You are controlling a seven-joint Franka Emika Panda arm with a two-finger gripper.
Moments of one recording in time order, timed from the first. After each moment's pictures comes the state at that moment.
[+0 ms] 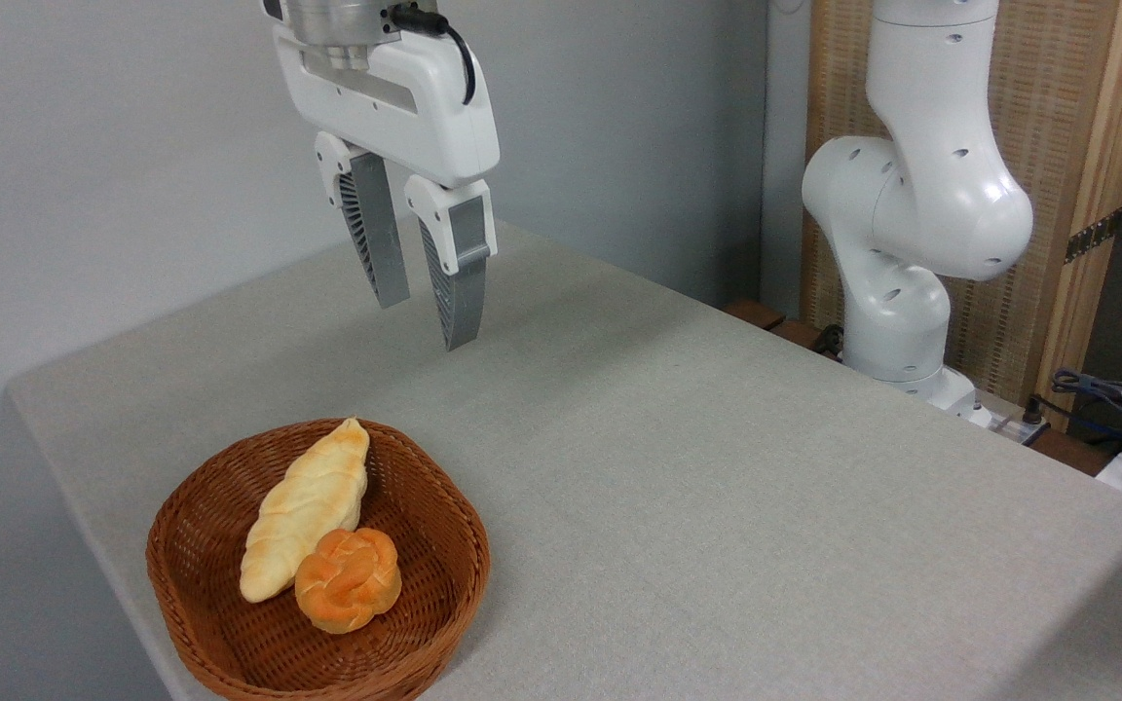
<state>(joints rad) -0.10 -0.02 0.04 -1.58 -0.04 1.59 0.69</state>
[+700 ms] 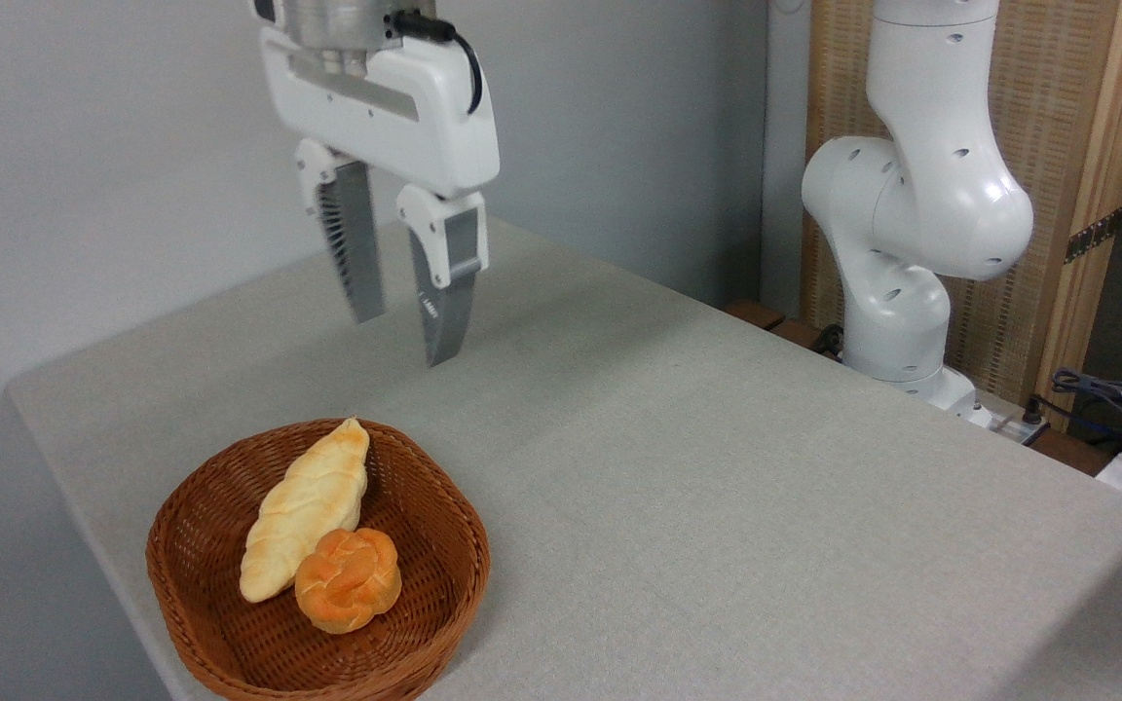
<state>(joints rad) -0.10 -0.02 0.05 -1.61 -0.05 1.70 0.62</state>
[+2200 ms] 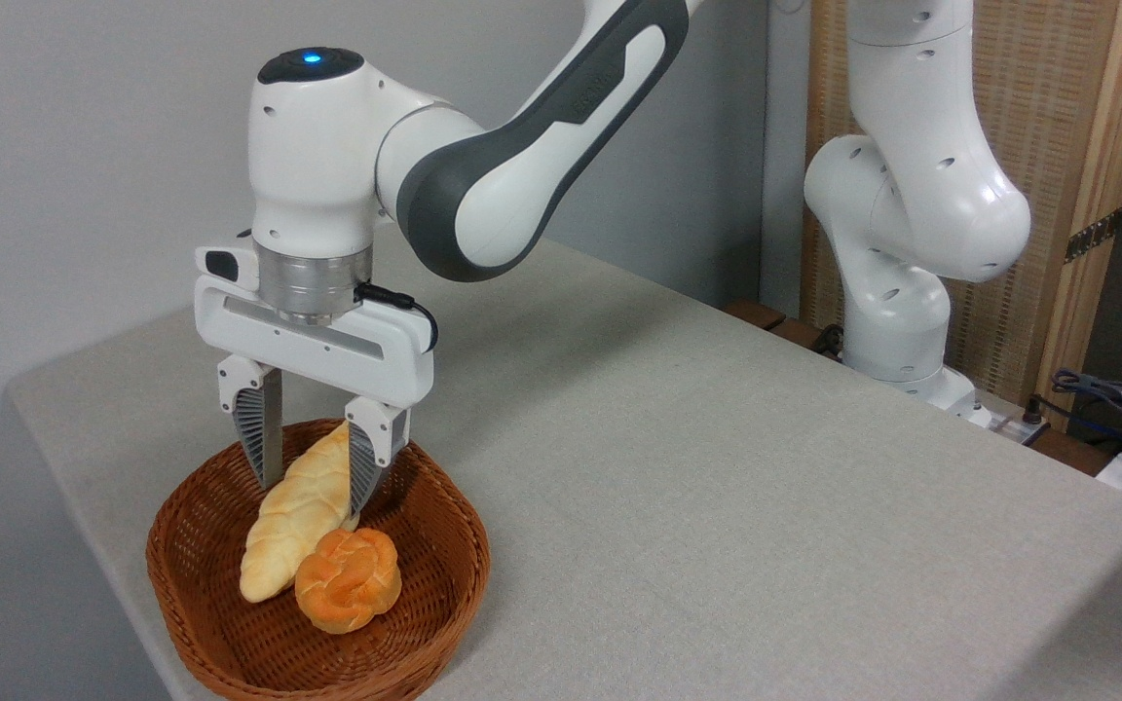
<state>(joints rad) -0.16 0.15 -0.07 -1.93 -0.09 2.34 0.07</state>
